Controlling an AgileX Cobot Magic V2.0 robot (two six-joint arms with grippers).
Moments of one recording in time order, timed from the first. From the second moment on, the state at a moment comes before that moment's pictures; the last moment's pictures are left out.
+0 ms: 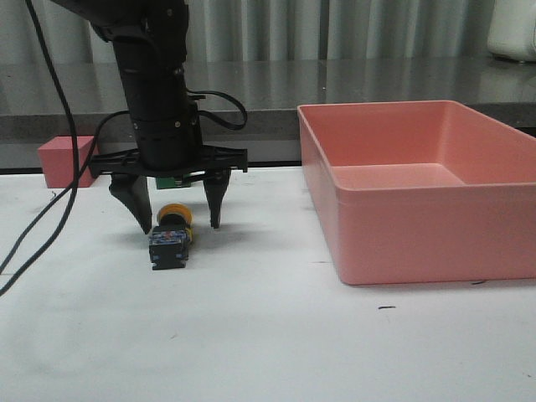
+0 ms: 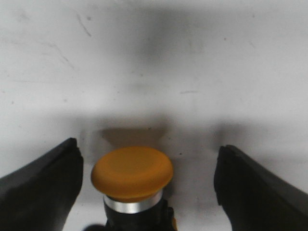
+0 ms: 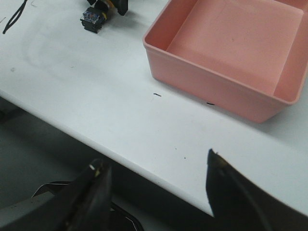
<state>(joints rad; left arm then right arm) -0.47 2.23 -1.78 0.05 1.00 -0.53 0.30 0.52 -0.90 0.19 1.17 -0.16</state>
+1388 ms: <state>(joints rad) -0.32 1.71 -1.39 -0.13 0.83 -0.04 0.30 0.52 -0.90 0.19 1.17 -0.16</state>
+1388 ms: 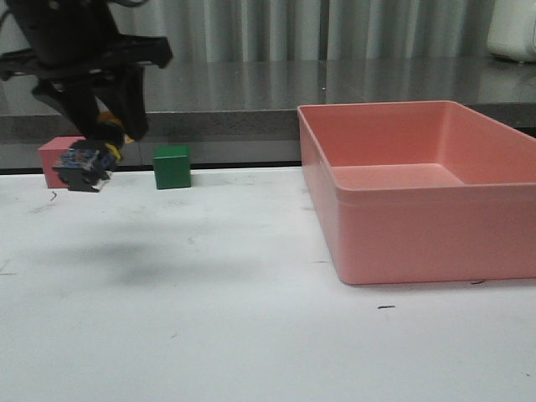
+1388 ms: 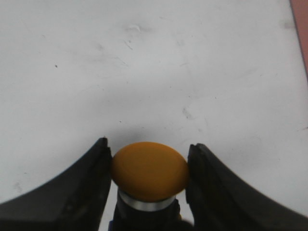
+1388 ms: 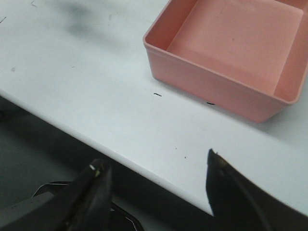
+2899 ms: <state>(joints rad) -0.48 1.61 -0.31 -0.19 -1.12 -0.03 0.30 0.52 -0.90 0.19 1.17 -0.16</state>
